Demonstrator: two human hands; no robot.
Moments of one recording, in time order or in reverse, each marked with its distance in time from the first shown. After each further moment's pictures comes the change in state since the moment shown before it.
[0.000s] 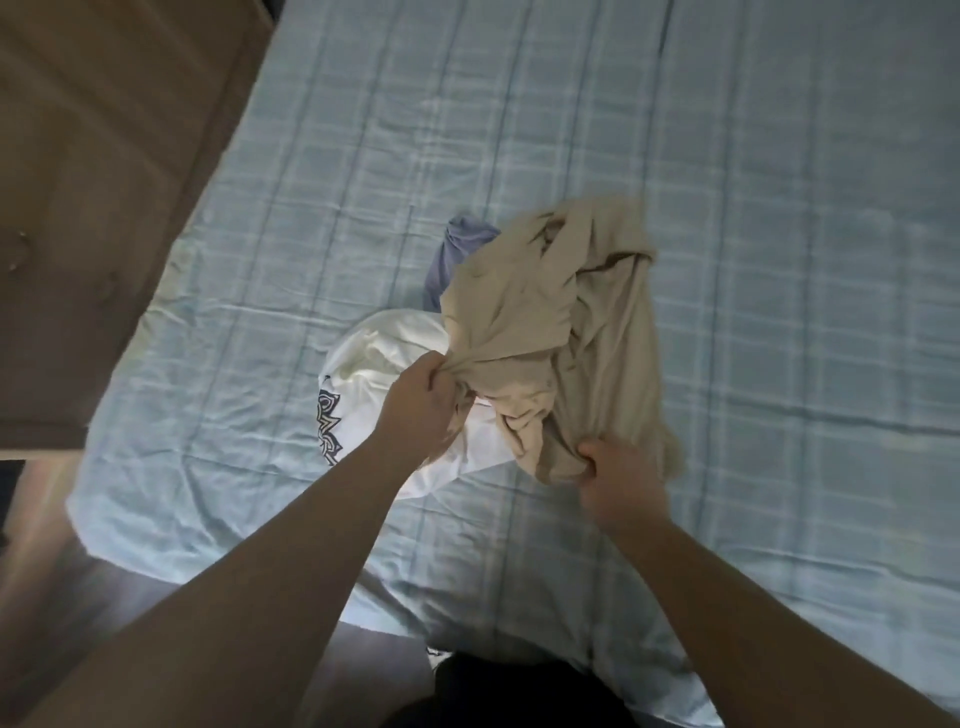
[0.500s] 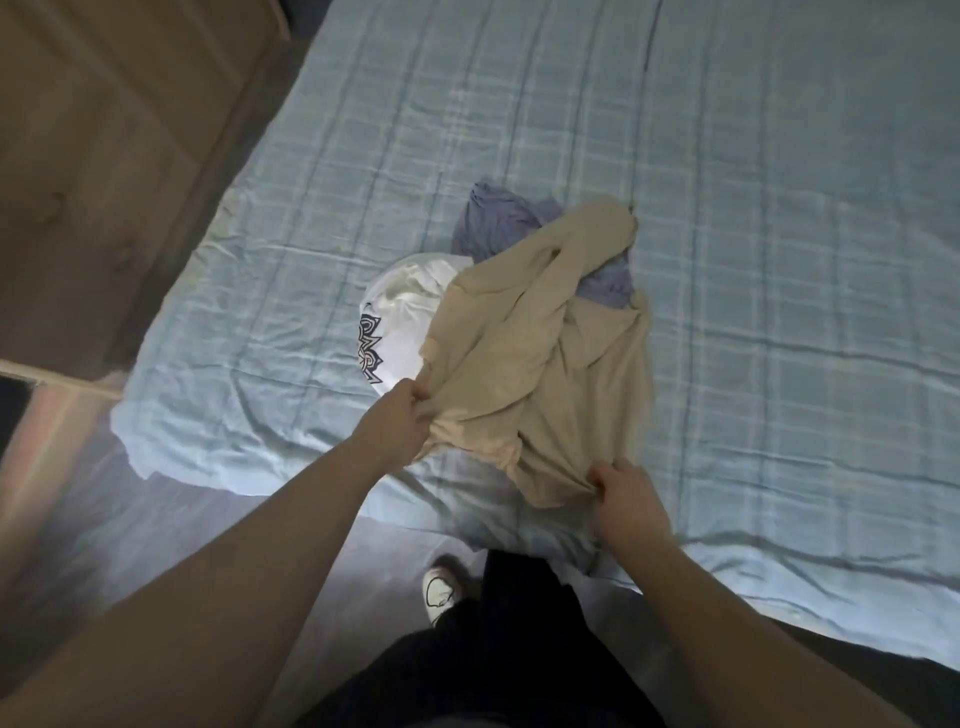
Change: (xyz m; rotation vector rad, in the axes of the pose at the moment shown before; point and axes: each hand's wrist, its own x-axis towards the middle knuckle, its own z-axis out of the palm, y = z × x) left_hand -0.150 -0.113 -0.063 0.165 -0.236 -0.067; right_hand -0.180 0.003 0.074 -0.037 0.005 0.040
